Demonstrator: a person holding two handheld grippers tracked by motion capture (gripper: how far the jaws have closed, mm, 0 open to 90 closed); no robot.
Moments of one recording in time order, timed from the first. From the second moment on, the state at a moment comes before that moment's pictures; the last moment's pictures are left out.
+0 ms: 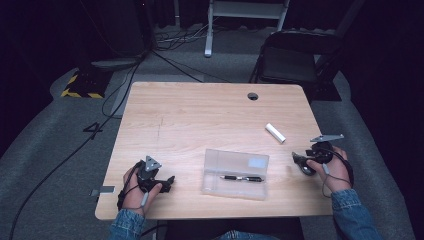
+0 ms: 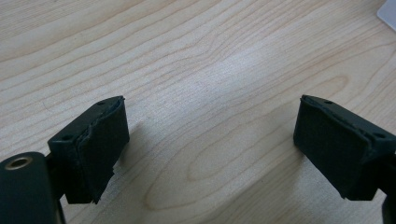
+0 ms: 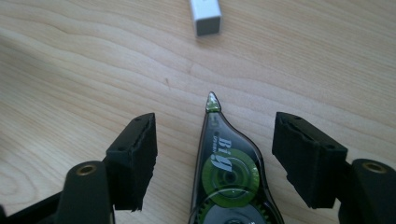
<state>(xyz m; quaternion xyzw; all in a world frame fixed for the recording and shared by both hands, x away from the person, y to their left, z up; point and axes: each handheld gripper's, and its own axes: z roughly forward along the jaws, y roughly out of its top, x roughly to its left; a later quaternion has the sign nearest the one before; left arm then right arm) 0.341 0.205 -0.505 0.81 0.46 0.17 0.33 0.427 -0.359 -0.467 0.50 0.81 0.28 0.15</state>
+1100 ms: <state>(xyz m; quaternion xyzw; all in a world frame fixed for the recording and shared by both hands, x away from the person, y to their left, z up) 0.341 0.205 -0.505 0.81 0.46 0.17 0.33 0.426 -0.361 -0.475 0.51 0.82 0.23 0.14</state>
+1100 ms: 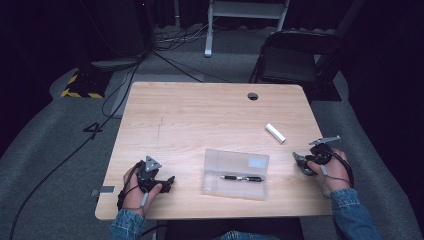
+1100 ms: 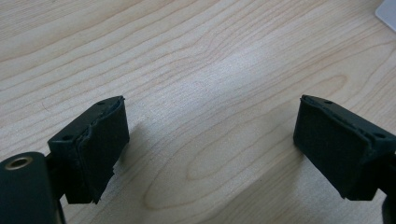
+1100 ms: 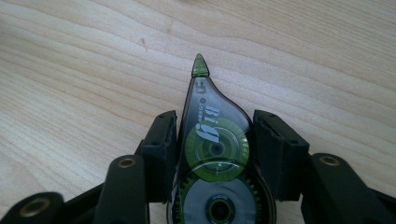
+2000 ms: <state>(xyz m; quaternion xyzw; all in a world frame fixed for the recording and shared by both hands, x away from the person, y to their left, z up) 0.341 0.205 -0.505 0.81 0.46 0.17 0.33 0.415 -0.350 -0.444 0.51 0.81 0.26 0.14</state>
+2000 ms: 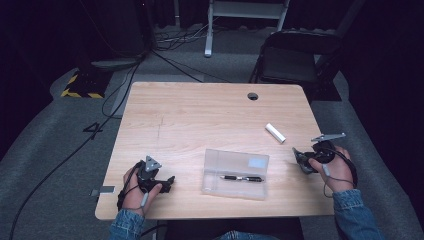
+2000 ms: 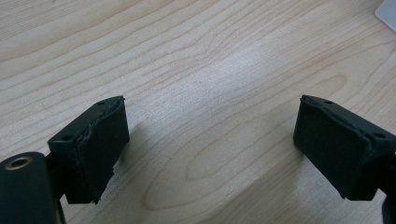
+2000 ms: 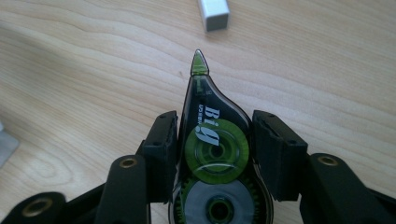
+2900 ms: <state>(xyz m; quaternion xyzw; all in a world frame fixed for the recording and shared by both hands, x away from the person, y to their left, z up) 0.338 0.206 -0.505 0.81 0.46 0.17 0.33 0.386 -0.291 -0.395 0.40 0.84 0.34 0.14</state>
